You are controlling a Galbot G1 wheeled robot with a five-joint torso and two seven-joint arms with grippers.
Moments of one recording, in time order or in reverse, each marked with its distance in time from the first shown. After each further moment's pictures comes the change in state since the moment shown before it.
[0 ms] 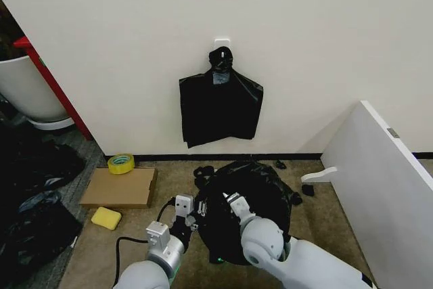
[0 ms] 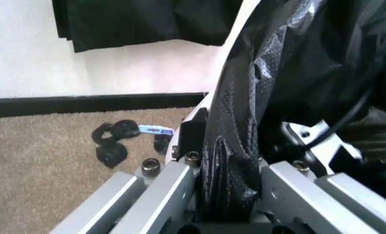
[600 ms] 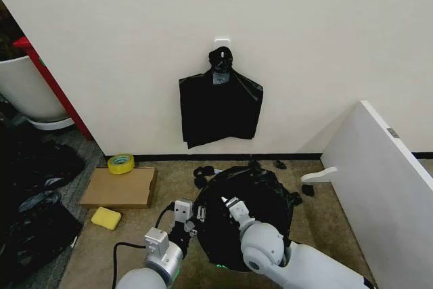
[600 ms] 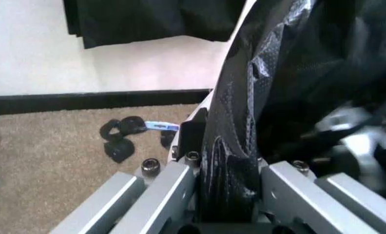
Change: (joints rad) left arm 0.040 0.003 -0.032 -0.004 0.015 -0.001 0.009; right arm -0.054 -0.018 0.043 0.091 -0.010 0.043 -0.078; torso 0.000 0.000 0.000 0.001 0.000
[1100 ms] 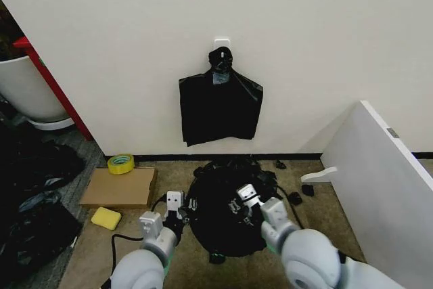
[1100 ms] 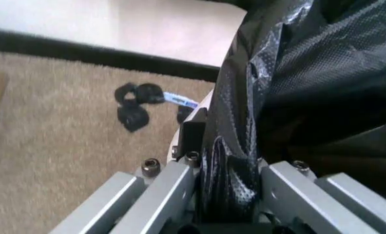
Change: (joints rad) left arm -0.113 -0.020 -0.032 0.071 -0.278 0.096 -0.095; right arm -0.216 -0.183 0.267 0.361 0.057 0.025 -0.176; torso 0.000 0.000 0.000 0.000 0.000
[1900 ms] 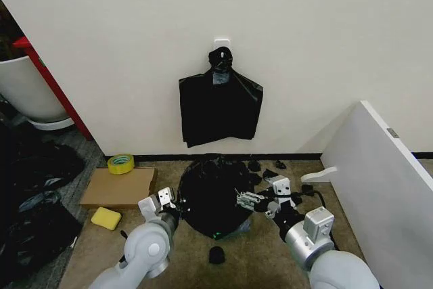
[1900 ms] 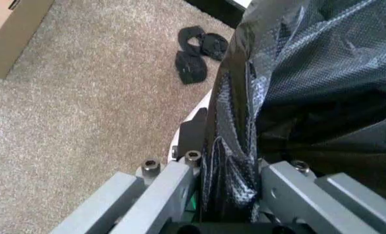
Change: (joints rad) left arm -0.109 -0.118 -0.053 0.144 -0.338 0.092 -0.273; right arm -0.307 0.164 0.247 0.073 -0.178 0.266 -0.065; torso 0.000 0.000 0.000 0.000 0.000
